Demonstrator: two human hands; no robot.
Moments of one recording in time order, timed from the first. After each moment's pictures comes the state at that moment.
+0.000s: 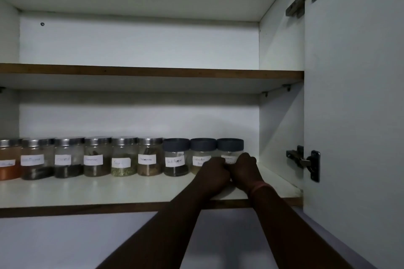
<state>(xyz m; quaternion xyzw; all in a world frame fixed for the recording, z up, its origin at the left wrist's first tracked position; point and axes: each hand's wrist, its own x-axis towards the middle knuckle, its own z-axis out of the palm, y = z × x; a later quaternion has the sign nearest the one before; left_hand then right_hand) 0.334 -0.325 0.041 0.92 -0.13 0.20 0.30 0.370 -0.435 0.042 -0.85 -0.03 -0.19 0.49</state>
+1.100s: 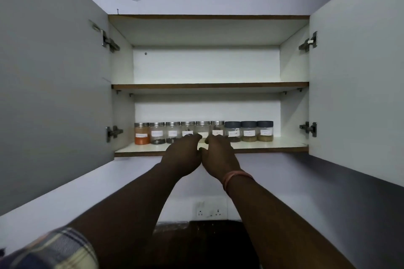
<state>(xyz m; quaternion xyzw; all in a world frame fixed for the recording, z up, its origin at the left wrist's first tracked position) -0.063 -0.082 0.050 0.93 -0.07 0.34 0.12 -0.045 -0.209 0.039 -0.88 -0.21 -0.32 0.28</state>
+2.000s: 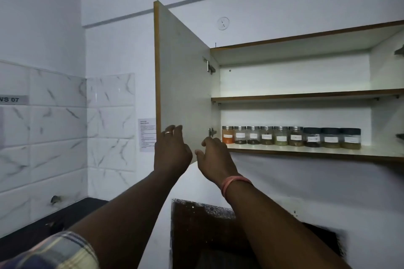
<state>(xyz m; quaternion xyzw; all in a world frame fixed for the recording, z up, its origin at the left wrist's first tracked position) -0.381 0.087 0.062 0.84 0.19 0.51 0.06 -0.319 -0.030 0.054 -0.81 -0.38 -0.26 0.37</state>
